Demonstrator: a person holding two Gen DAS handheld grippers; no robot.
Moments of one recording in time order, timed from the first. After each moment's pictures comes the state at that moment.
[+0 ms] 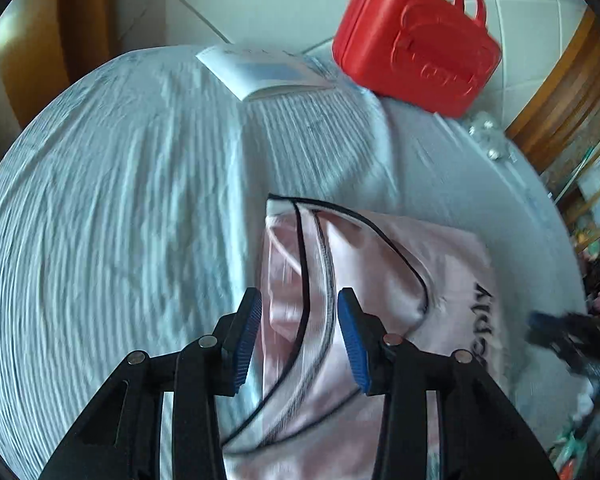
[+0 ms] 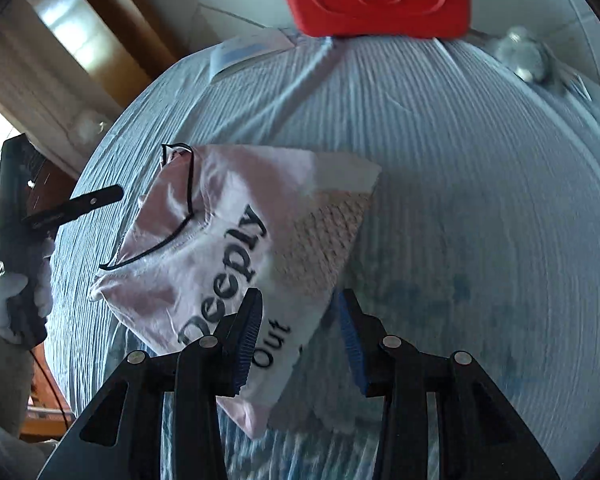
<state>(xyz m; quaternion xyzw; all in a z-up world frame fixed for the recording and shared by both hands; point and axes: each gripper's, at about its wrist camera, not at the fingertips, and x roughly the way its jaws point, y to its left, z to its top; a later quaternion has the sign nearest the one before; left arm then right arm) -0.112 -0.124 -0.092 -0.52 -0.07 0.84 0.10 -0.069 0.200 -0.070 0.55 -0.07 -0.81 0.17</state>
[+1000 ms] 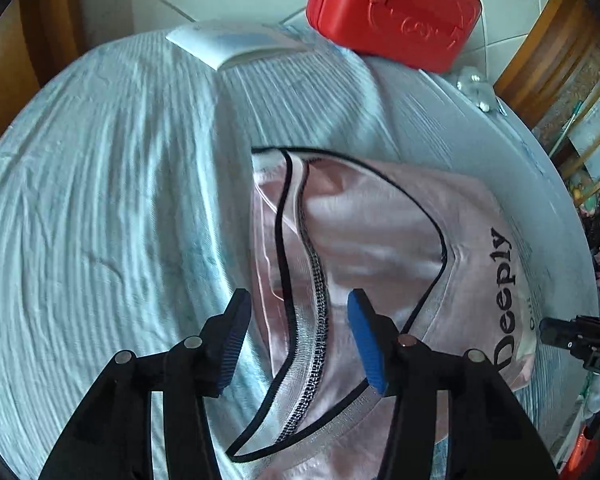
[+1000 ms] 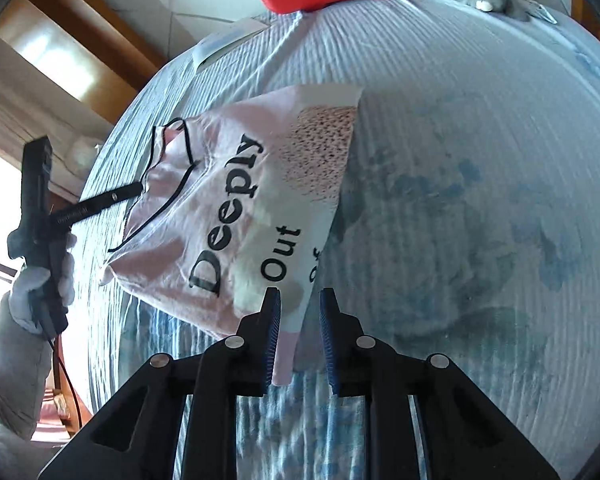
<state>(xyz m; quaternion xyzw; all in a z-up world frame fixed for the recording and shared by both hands) -0.105 -0.123 -0.129 -0.55 -0.03 0.83 0.13 -0.030 0.190 -0.098 0.56 -0.13 -0.80 0.15</state>
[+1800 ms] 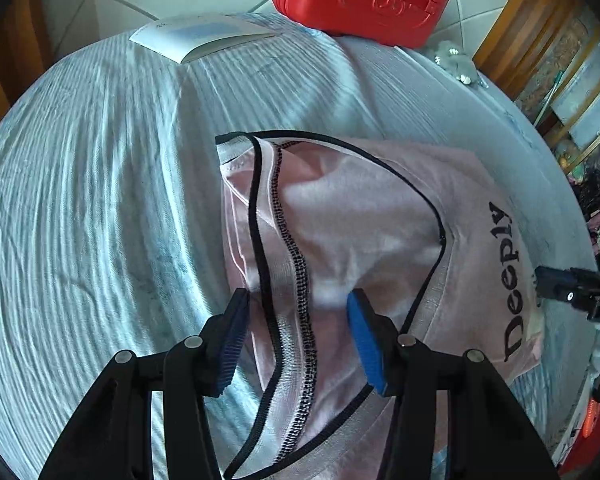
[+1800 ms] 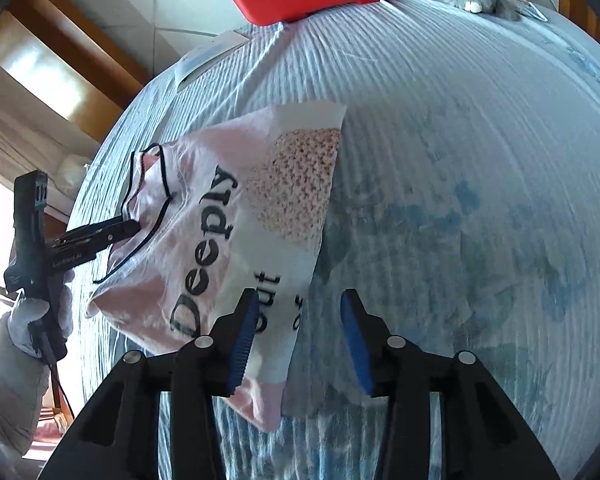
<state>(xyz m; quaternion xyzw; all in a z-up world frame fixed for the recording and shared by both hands) -0.107 -0.115 -0.121 -0.55 0.01 0.82 0.17 -0.055 0.200 -0.104 0.55 -0.14 -0.81 0.14</state>
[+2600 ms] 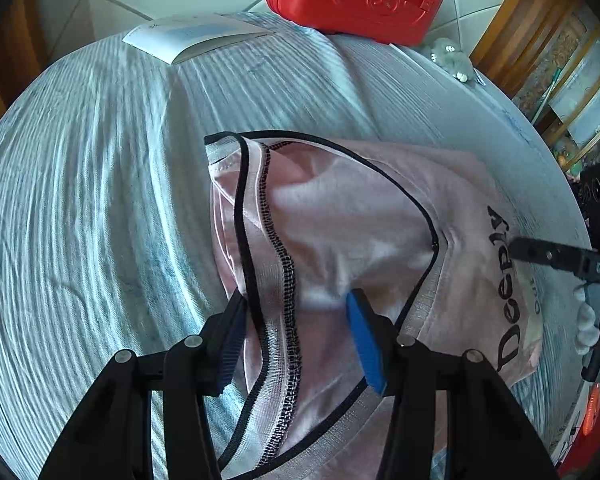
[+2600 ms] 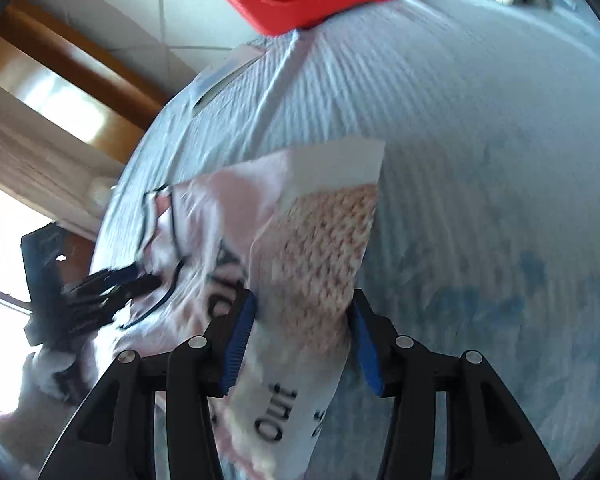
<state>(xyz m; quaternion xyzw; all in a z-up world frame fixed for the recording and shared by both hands) -0.113 -0.106 -0.138 -0.55 0.00 0.82 0.18 -0.096 0.185 -0.123 0.54 -0.21 -0.79 0.19</state>
